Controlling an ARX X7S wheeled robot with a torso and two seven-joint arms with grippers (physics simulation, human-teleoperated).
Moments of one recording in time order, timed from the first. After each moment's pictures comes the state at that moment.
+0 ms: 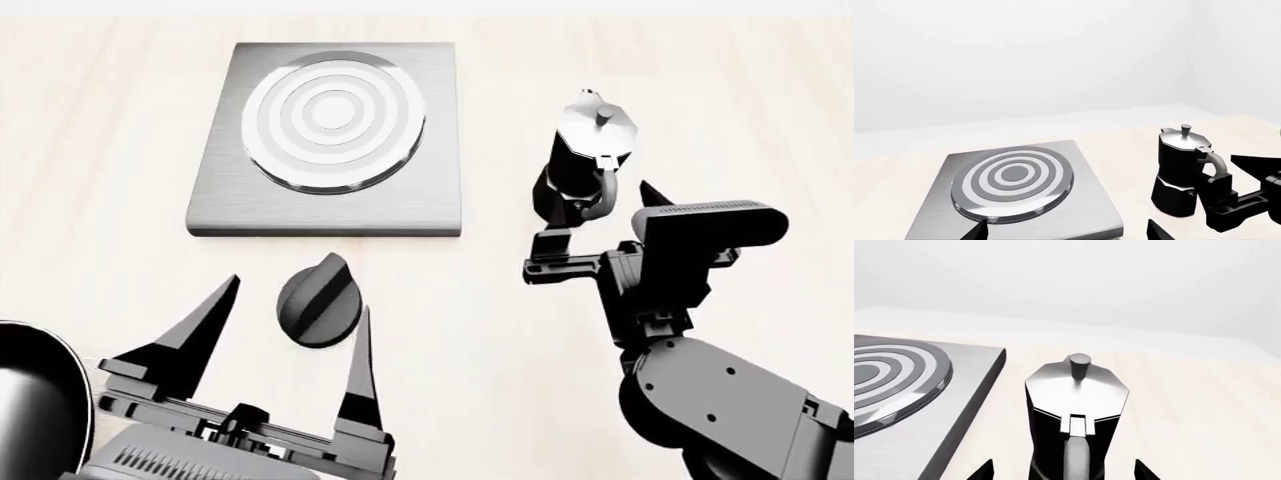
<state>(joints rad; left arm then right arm) -0.25 -0.75 0.74 1.00 -0.45 -0.34 -0.85 1.04 0.84 -1.37 -0.14 0.96 -0.23 0.89</state>
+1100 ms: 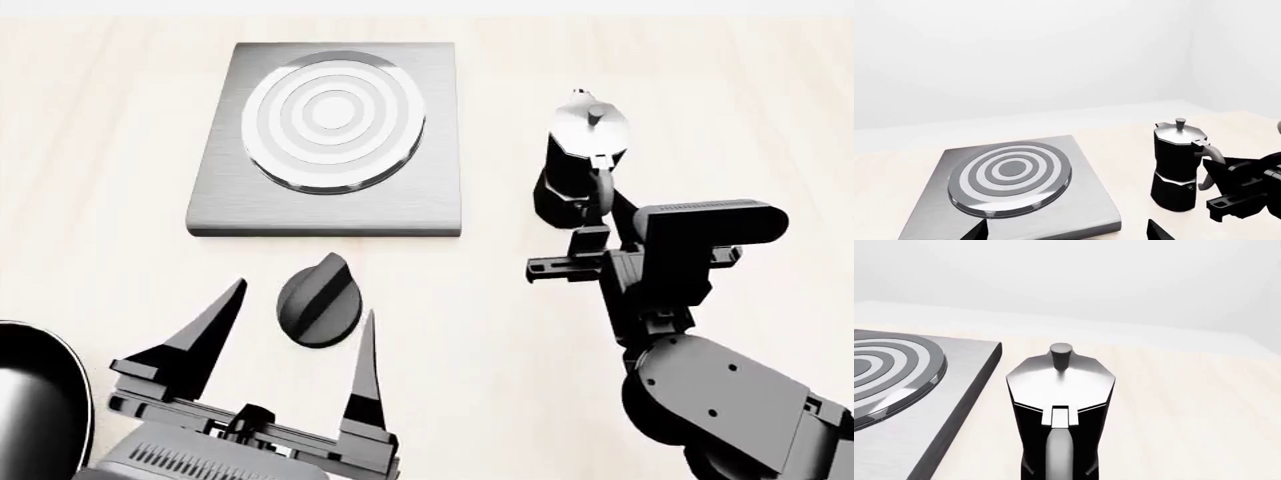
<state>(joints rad) -0.26 -0.75 0.77 0.98 -0.45 -0.33 -0.86 1.04 0.84 -1.35 -0.13 0.98 -0.21 0.88</state>
